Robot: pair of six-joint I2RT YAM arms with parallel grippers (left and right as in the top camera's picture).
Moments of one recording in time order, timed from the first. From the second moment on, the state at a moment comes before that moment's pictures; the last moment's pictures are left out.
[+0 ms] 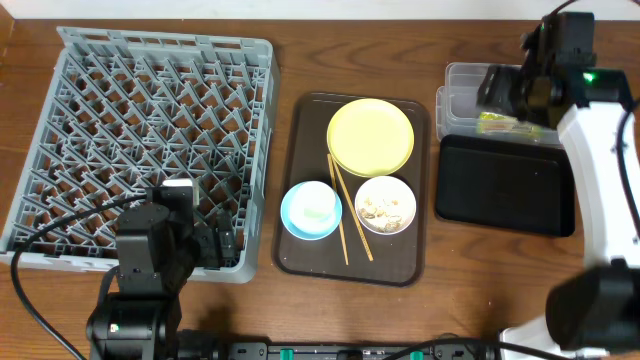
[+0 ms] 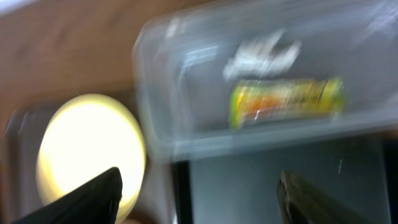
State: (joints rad) left arm -0.02 0.65 0.75 -0.87 0.05 -0.07; right arm -0.02 1.70 1.62 -0.98 -0.10 0.27
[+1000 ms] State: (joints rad) left arm -0.02 0.65 0.75 -0.91 0.05 -0.07; right arm 0.72 1.63 1.05 -0.70 -0.08 0.18
